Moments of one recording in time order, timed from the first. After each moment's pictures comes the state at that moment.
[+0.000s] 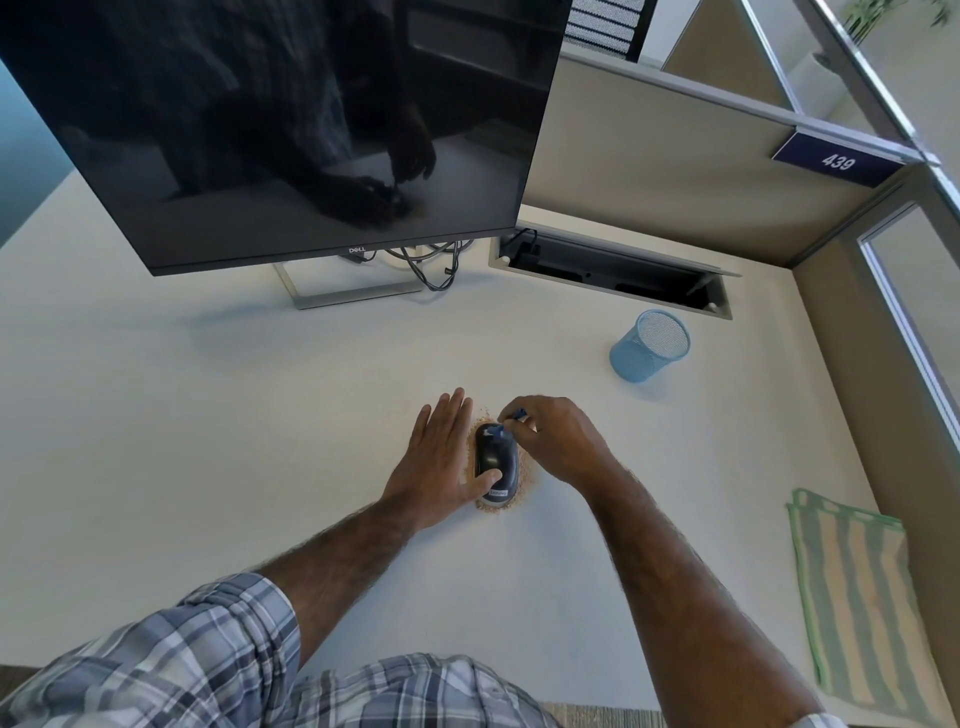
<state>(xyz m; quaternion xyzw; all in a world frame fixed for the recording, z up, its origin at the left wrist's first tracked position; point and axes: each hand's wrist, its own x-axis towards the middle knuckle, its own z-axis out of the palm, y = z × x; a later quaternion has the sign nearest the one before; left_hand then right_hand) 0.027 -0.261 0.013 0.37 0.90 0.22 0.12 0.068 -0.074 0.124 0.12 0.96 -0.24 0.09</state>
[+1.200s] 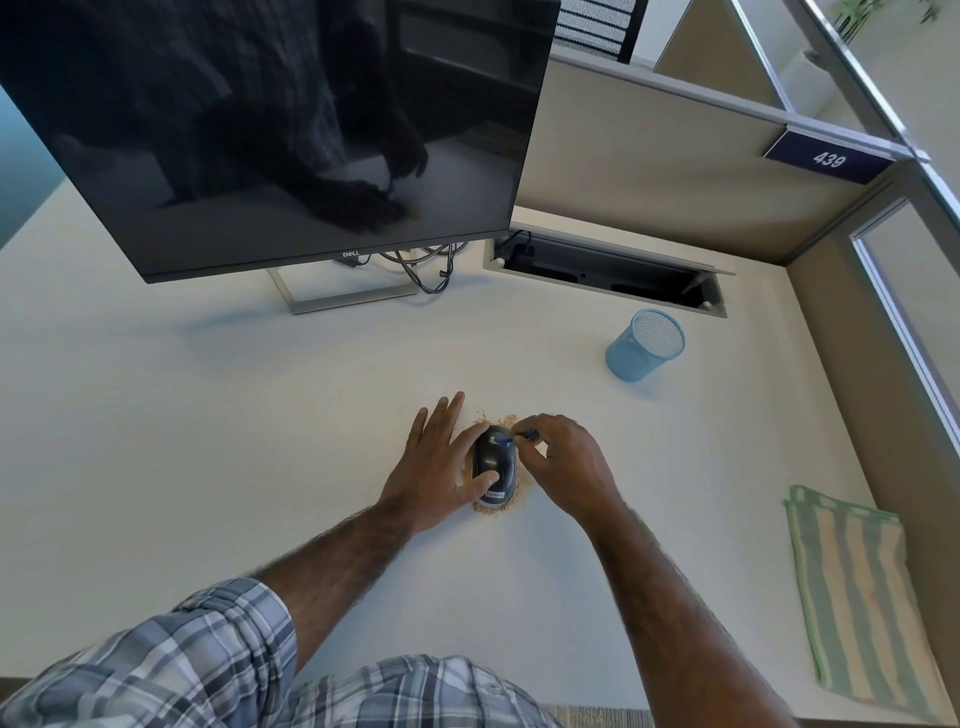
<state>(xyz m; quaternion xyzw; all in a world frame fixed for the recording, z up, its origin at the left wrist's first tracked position) 0.027 -0.262 0.009 0.38 0.88 0.26 0.11 0.104 -0.075 0.109 0.14 0.95 -0.27 0.01</state>
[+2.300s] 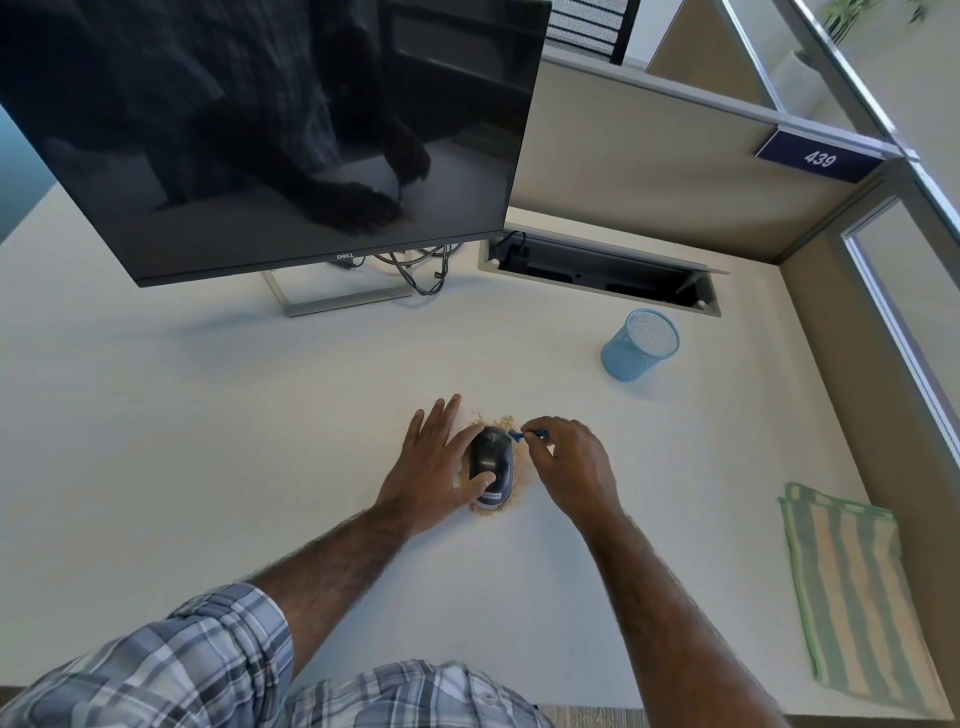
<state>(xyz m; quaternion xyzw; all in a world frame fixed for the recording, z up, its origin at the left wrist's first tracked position) 0.026 -0.261 0.011 0.38 0.88 0.24 0.12 0.110 -0.071 0.101 0.20 0.95 -0.24 -0.03</state>
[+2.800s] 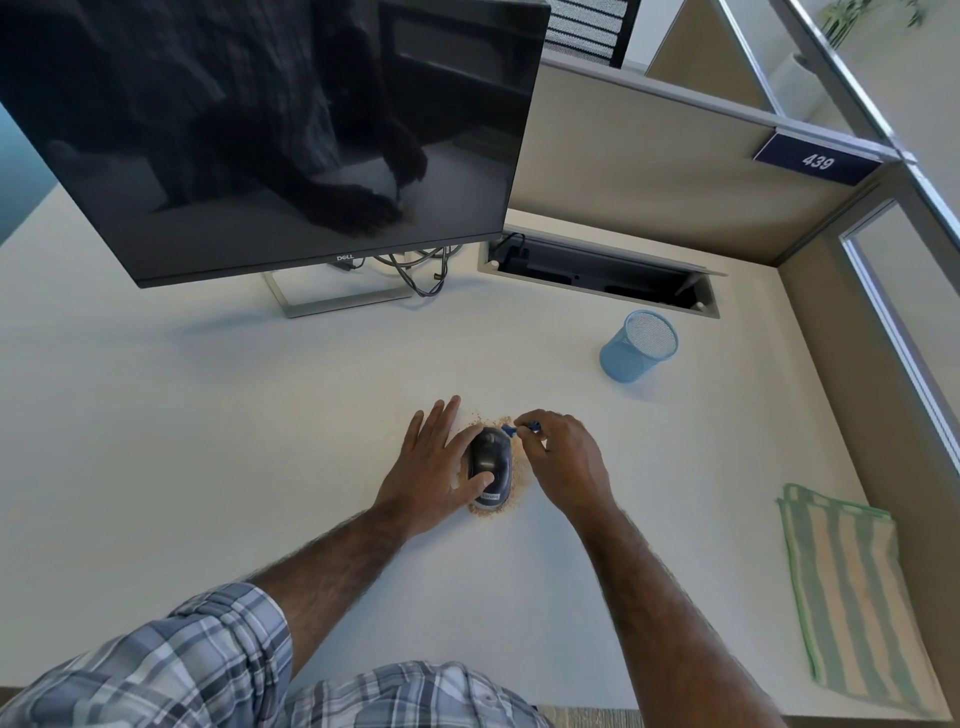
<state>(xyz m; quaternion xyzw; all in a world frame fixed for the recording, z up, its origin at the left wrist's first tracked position) 0.027 -0.263 0.014 0.39 0.88 0.24 0.12 0.100 -0.074 0.099 0.20 0.95 -0.26 -0.04</state>
